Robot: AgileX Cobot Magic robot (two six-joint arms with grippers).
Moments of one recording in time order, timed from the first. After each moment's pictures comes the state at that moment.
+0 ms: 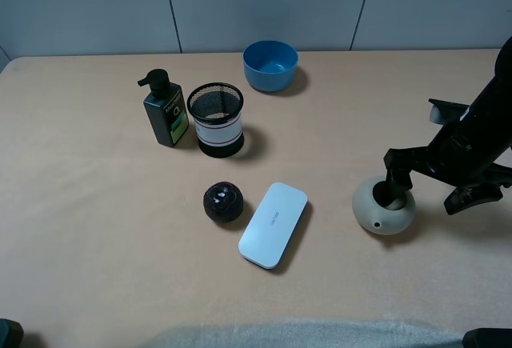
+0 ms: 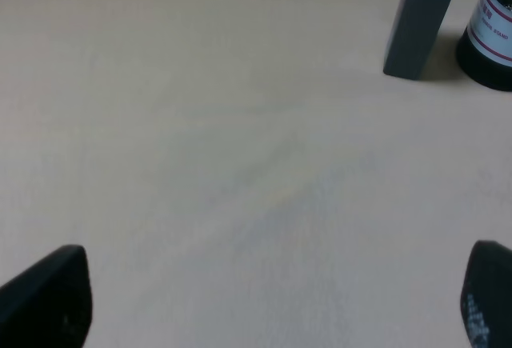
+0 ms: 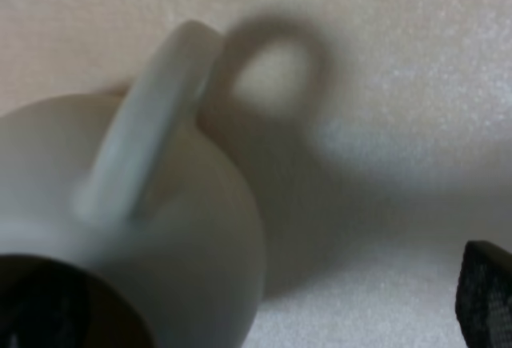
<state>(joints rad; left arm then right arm) -0.03 -0.01 -0.49 0.03 1.06 0.03 0.14 1.69 -0.68 0.23 0.71 0.07</state>
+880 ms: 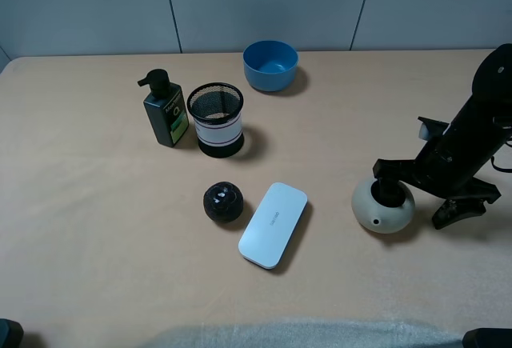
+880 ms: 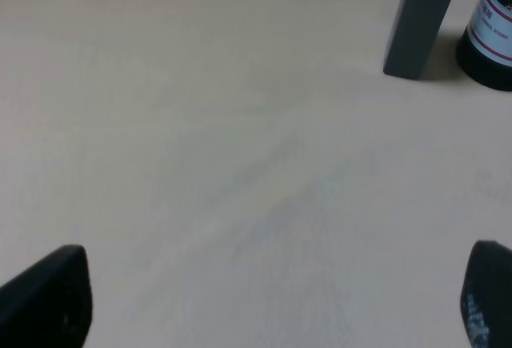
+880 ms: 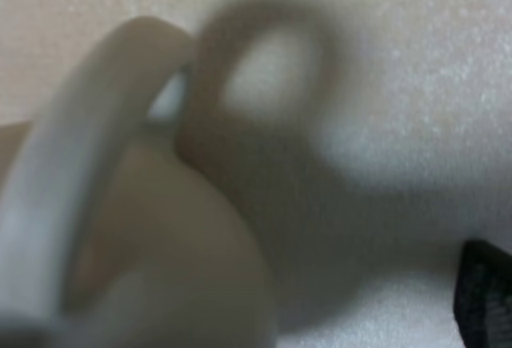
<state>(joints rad) -0.03 -0.01 -0.49 0.03 1.06 0.03 0.14 1.80 -0.68 0.30 0.66 0.08</state>
